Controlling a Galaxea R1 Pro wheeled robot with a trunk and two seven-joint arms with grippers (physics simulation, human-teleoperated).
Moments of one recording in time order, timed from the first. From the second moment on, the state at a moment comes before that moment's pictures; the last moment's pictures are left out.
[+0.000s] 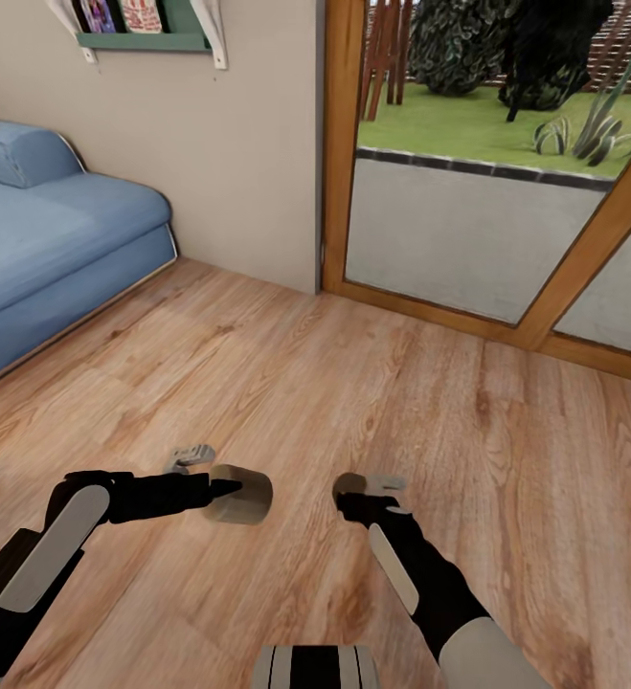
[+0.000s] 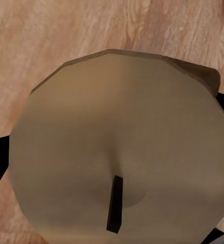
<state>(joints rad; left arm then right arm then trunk) -0.48 0.38 -0.25 -1.59 1.10 1.05 0.19 -0.56 0.13 0.29 -0.92 -0.37 0.44 -0.31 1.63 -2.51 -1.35</state>
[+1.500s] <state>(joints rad) -0.49 0.32 -0.25 -1.59 1.12 1.05 0.12 -0.44 0.10 0.30 -1.37 -0.37 0.57 -0.32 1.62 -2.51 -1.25</state>
